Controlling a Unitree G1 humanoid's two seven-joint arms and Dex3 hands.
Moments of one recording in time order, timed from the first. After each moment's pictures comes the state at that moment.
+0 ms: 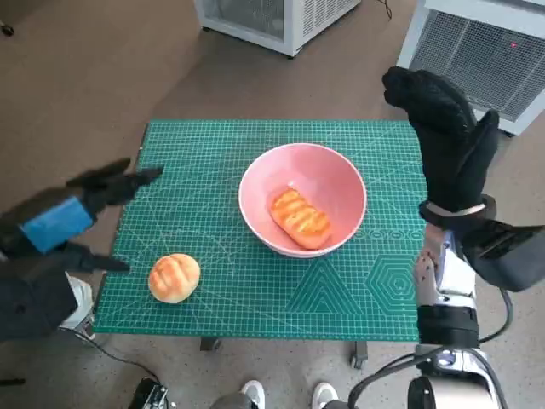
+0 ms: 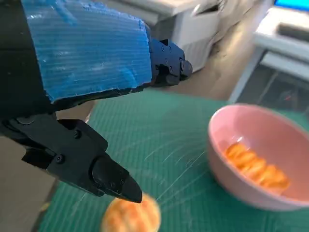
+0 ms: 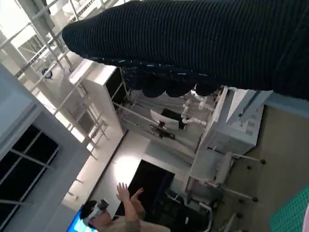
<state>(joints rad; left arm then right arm) -0.17 0.93 0.25 -0.43 0.16 0.26 -0.79 -0.75 -0.15 -0.19 0.59 0.33 -0.69 0.48</state>
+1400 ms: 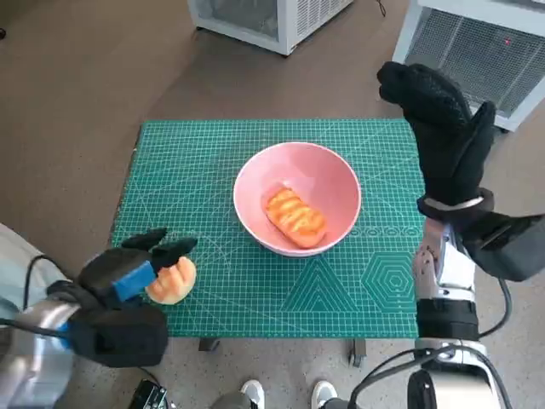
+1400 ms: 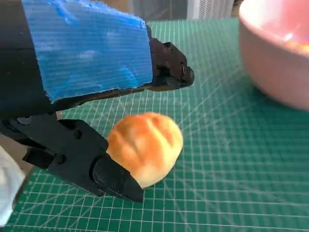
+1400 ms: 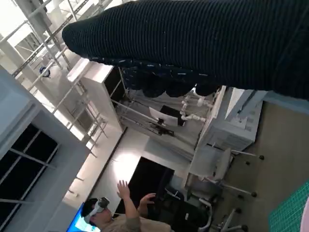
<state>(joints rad) -0.03 0.80 -0.11 -0.24 0.56 0.09 -0.47 -0.77 -0.15 -0.20 0.62 0.34 -0.69 0.51</state>
